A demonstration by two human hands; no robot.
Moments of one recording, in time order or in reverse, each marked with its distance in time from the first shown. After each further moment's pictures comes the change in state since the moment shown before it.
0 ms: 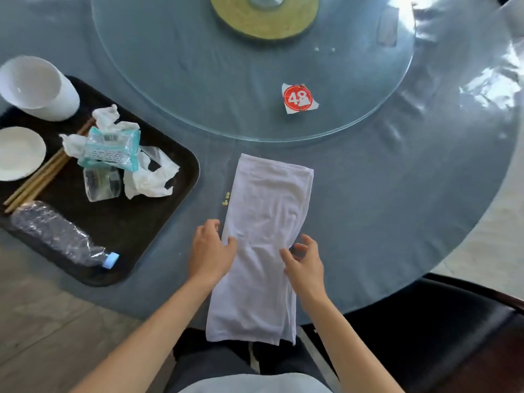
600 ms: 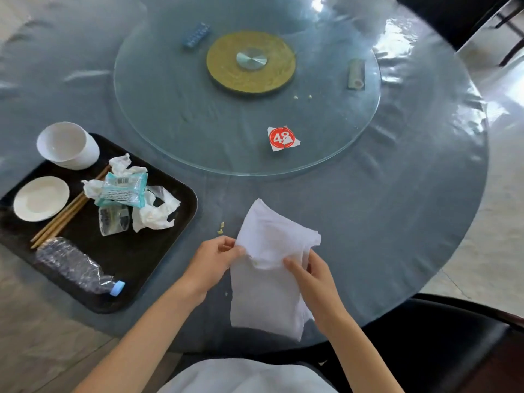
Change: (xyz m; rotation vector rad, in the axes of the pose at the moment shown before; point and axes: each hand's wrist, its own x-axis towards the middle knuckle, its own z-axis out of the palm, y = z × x) left_hand -0.029 0.062 -0.047 -0.403 -0.297 0.049; right_hand -0.039 -0.055 -0.060 0.196 -0.225 -0.184
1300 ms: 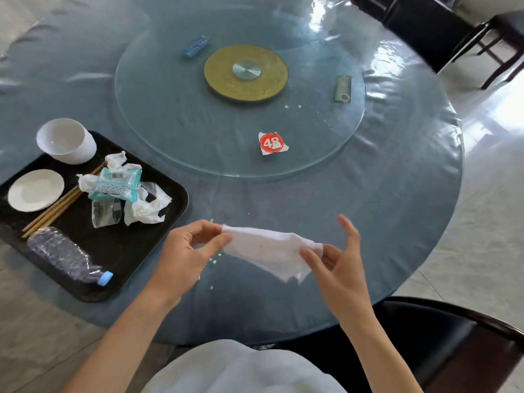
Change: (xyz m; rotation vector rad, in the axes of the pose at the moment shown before) left_hand -0.070 0.036 -0.003 -0.093 0.184 0.349; right_hand -0.042 -0.033 -0.057 -0.090 0.172 -0.349
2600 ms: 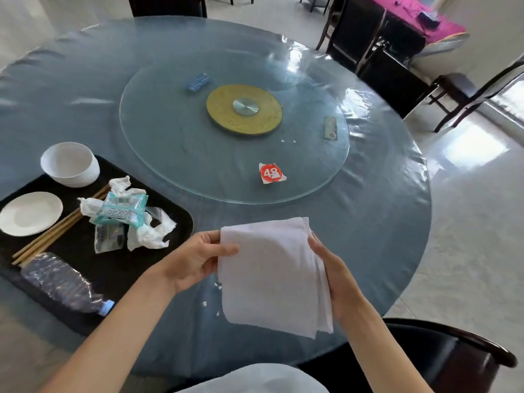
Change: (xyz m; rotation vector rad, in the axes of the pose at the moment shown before) left_hand 0.057 0.005 -0.047 -0.449 -0.608 -0.296; right_hand 0.018 -0.057 0.038 0.505 -0.334 0.484
